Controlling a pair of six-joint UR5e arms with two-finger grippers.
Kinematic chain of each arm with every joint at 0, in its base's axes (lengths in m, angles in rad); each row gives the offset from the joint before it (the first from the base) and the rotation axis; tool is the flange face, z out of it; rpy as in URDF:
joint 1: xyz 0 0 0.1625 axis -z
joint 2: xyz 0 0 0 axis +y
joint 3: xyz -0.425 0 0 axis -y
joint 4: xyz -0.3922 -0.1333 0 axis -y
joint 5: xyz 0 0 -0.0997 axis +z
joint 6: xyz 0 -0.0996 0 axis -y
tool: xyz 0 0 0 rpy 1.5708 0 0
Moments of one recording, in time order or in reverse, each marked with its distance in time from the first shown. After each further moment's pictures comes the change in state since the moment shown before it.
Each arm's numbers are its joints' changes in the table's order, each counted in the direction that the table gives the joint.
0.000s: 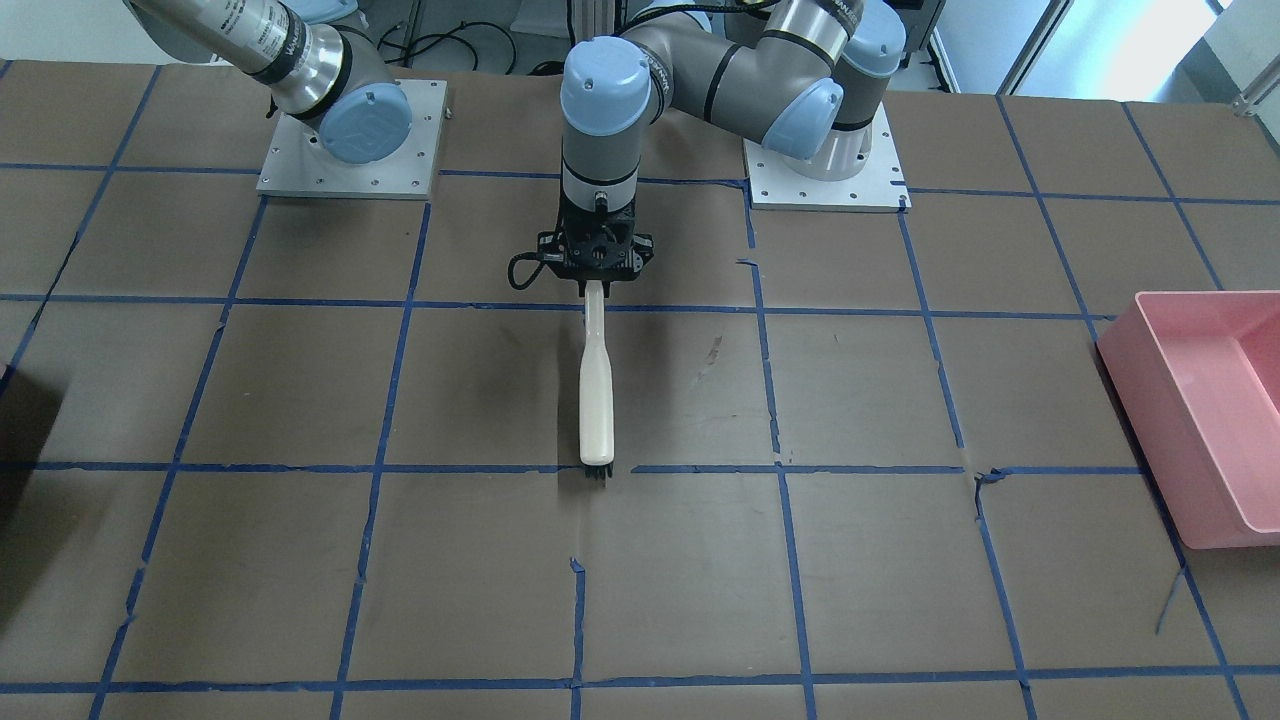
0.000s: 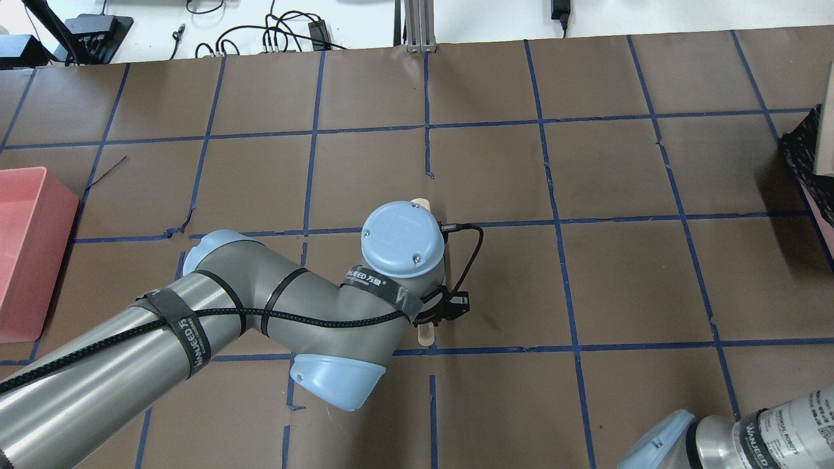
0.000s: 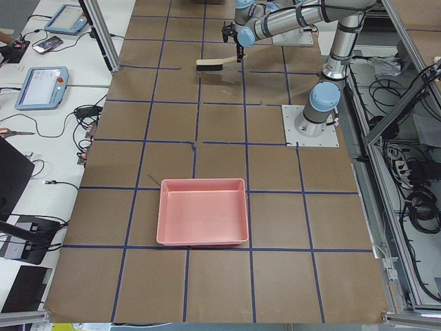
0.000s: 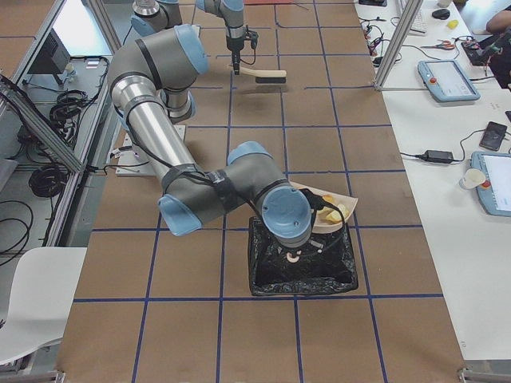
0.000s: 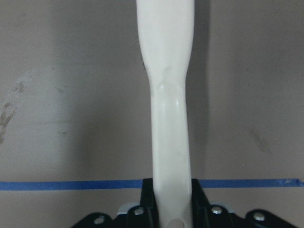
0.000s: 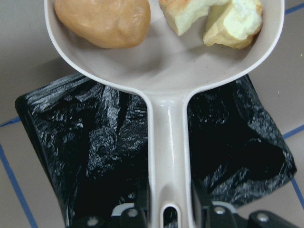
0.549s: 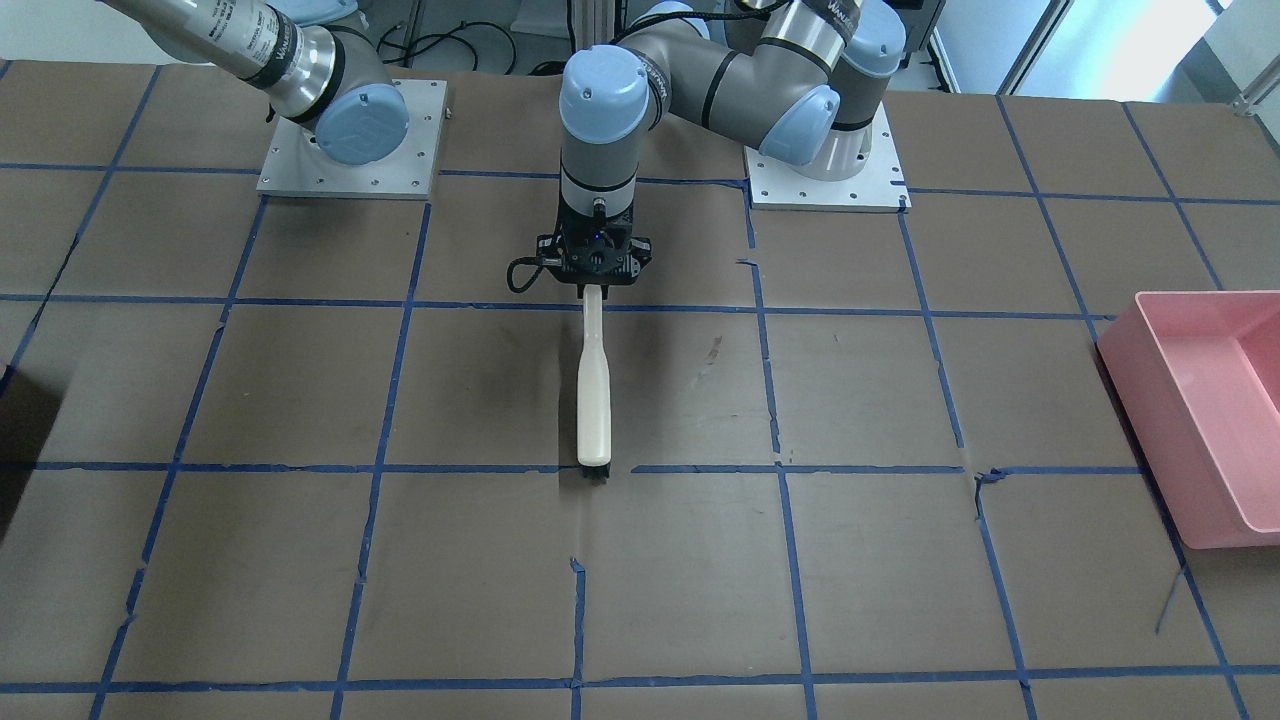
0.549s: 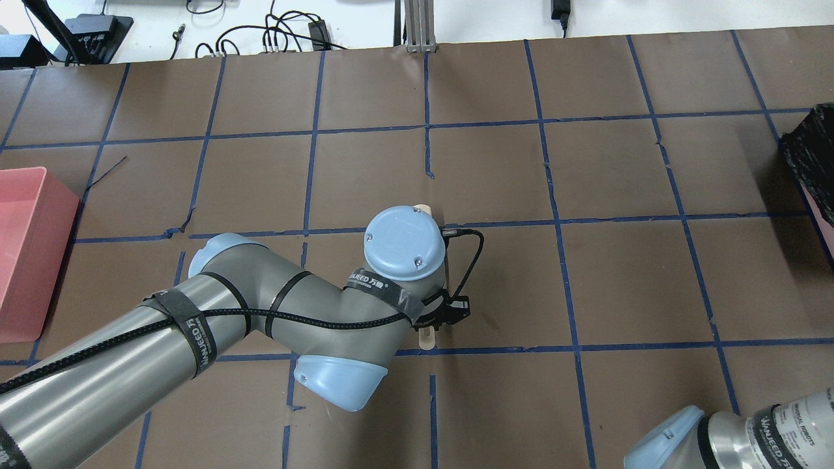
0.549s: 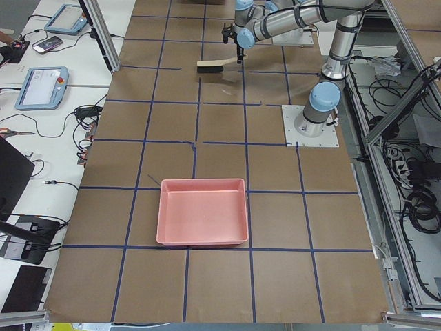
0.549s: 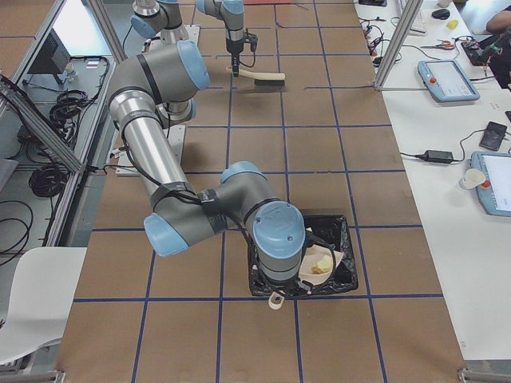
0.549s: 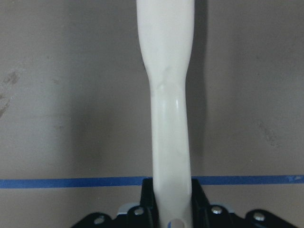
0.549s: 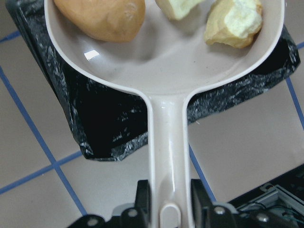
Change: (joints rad) left arm 0.002 0.011 -0.002 0.005 0.009 0.020; right arm -0.005 -0.045 -0.058 -0.152 0.219 0.000
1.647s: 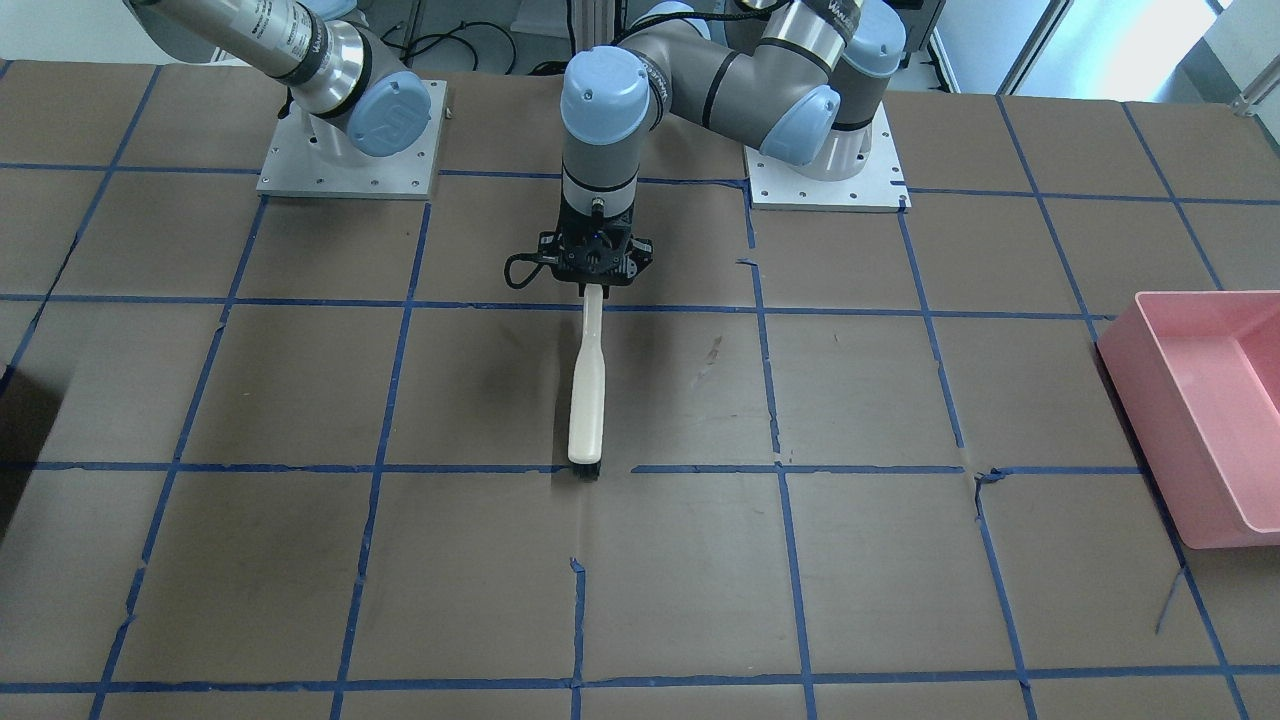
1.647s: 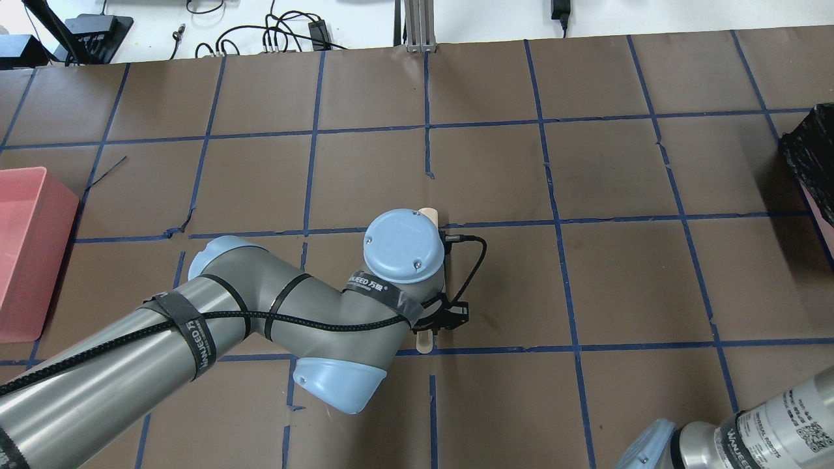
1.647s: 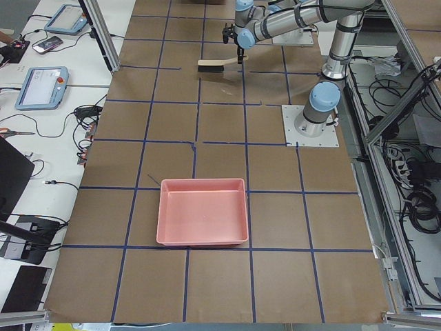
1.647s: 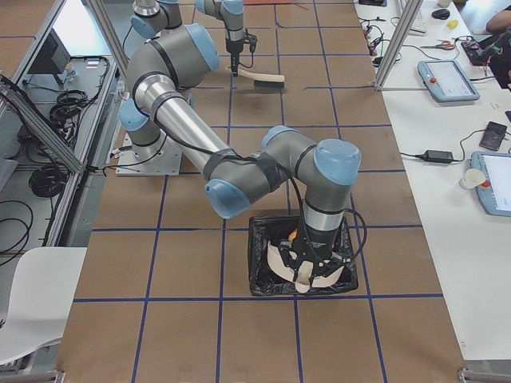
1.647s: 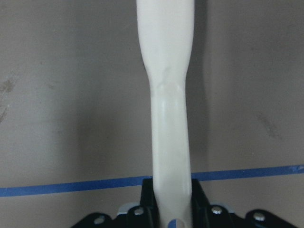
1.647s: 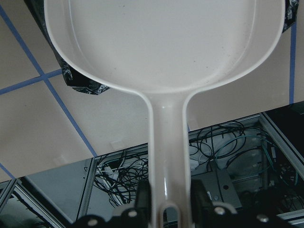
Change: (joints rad) left arm -0.001 -0.003 -0.012 -0.004 0.000 0.045; right arm -0.179 0.039 0.039 -0.124 0.318 0.004
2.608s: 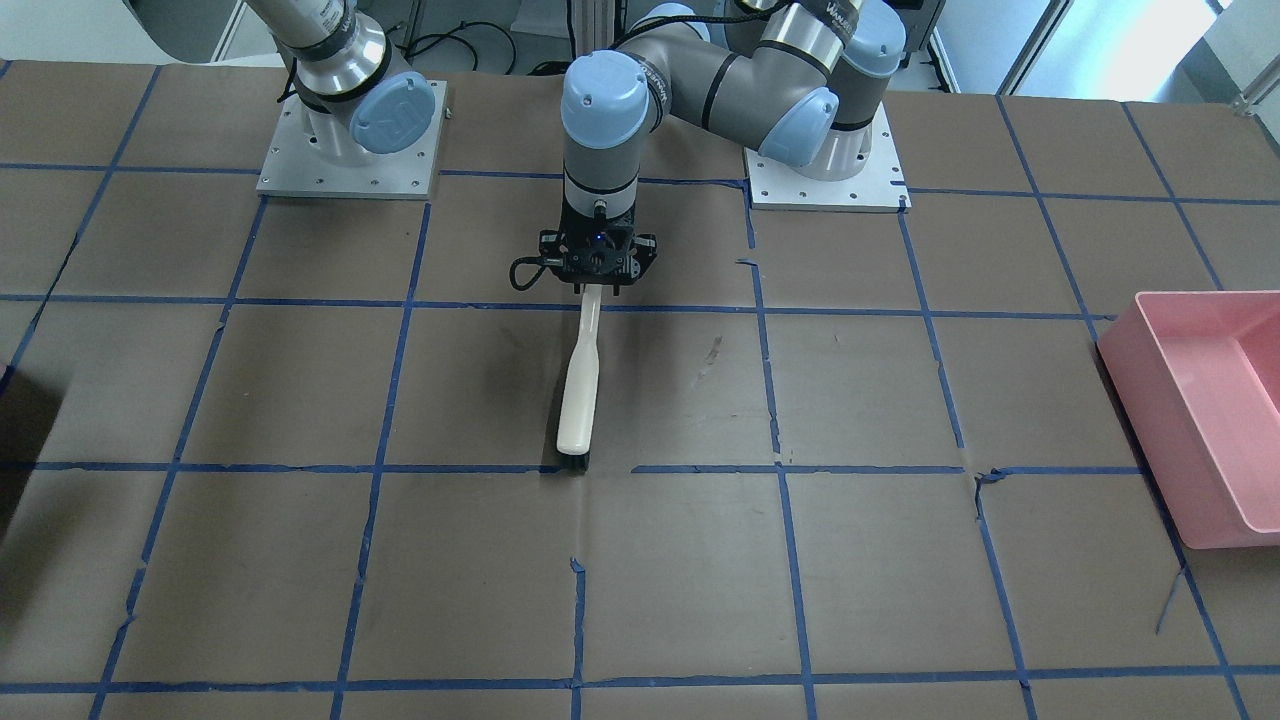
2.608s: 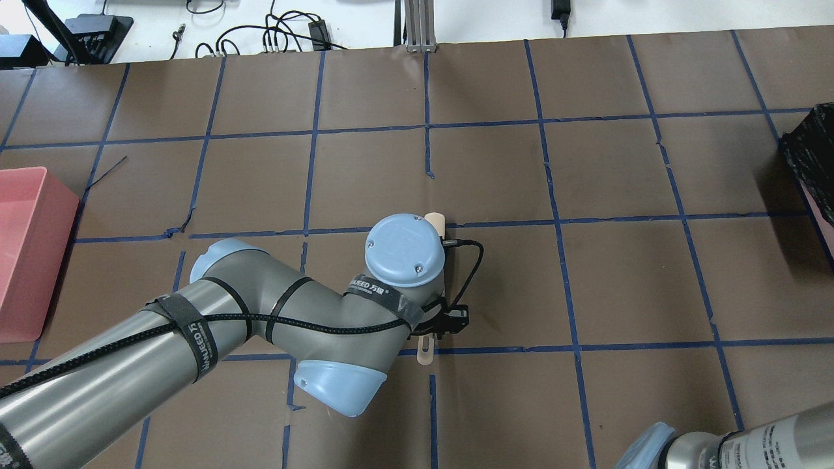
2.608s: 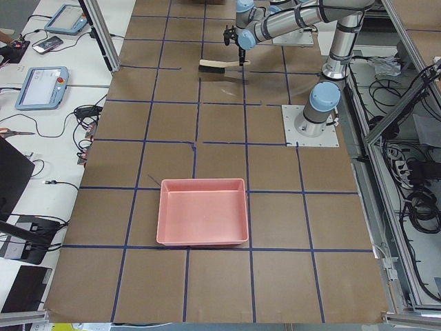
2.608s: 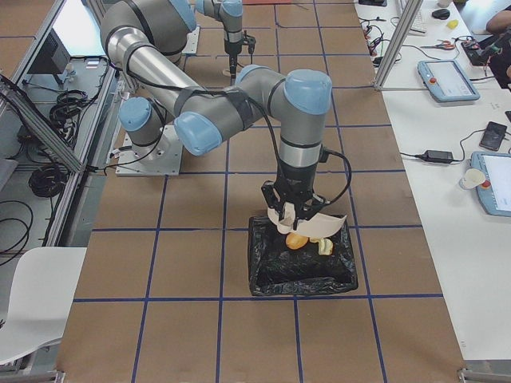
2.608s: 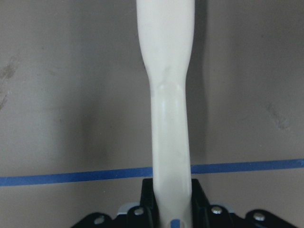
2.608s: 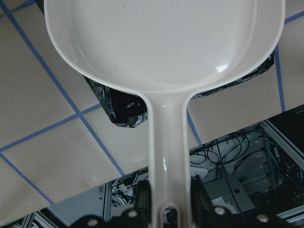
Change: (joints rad) left arm 0.003 0.003 -0.007 -0.009 -0.004 -0.034; right arm -0.029 0.299 0.266 0.081 -0.133 0.252
